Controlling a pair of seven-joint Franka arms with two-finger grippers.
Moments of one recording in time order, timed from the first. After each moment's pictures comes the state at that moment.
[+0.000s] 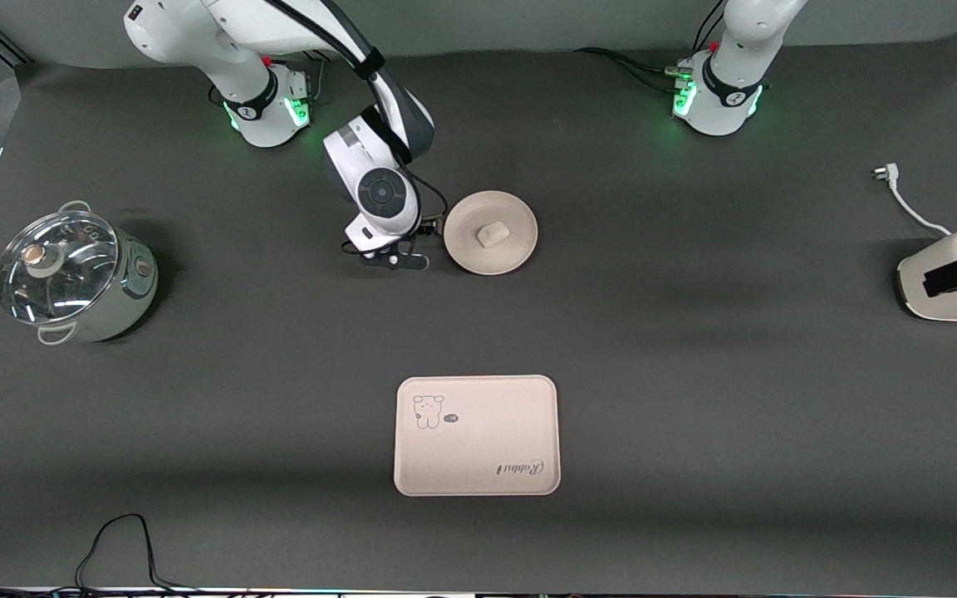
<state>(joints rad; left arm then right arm) 0.75 0.31 -0.81 -1.39 0.35 1.50 -0.19 0.90 0.39 -0.14 -2.14 0.26 2.20 0.68</state>
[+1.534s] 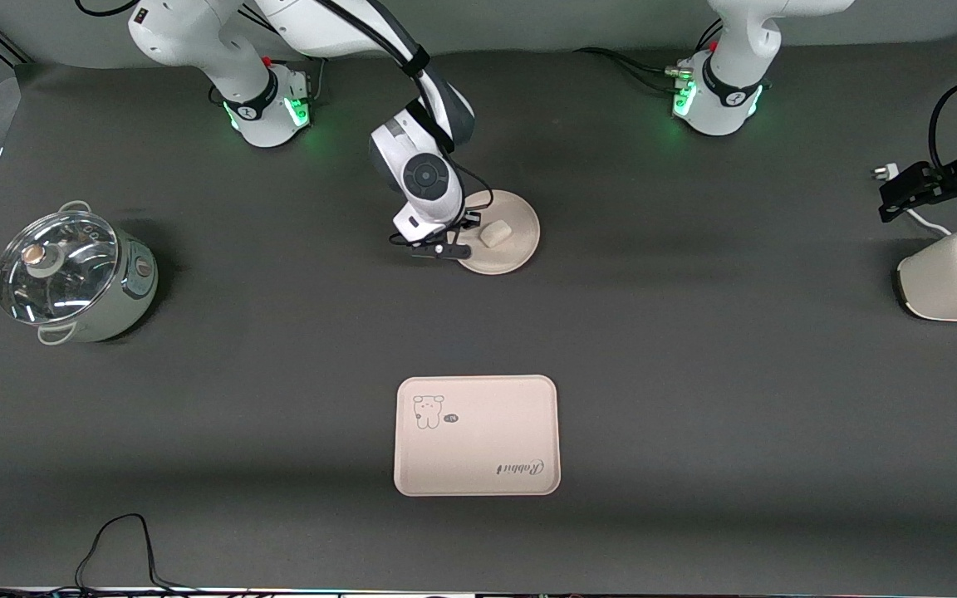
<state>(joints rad) -0.08 -0.13 0.09 -1.77 0.06 1.62 0.00 1.03 0.49 -0.15 -2.08 0.40 2.35 0.70</state>
